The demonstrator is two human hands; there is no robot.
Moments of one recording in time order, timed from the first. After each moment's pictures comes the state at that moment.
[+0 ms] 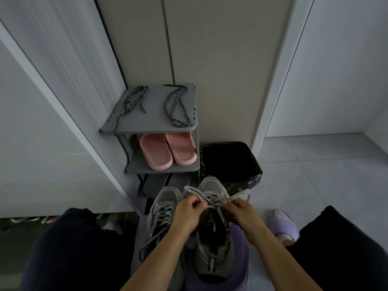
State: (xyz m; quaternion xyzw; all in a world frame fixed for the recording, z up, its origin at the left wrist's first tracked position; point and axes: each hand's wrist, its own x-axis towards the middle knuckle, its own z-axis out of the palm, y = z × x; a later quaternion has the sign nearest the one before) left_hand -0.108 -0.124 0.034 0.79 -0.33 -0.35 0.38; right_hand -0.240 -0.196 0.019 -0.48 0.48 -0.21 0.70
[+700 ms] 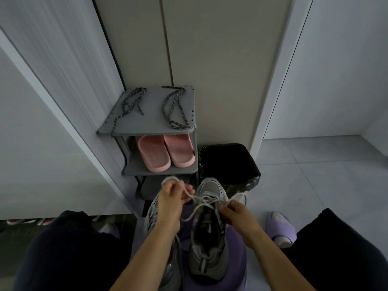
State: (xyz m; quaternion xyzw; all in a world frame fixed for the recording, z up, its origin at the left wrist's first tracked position) left_hand -0.093 -0.134 0.062 0.63 -0.12 -0.36 0.68; right_hand -0.240 -0.201 0.001 -0.58 0.49 -0.18 0.63
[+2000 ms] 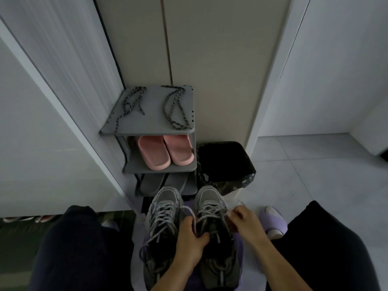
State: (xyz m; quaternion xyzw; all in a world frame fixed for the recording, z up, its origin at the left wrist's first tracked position) left_hand -0.142 -0.077 0.014 0.78 -0.29 -0.38 0.40; right_hand -0.261 -0.179 0.022 -0.60 0.55 -0.20 0.55
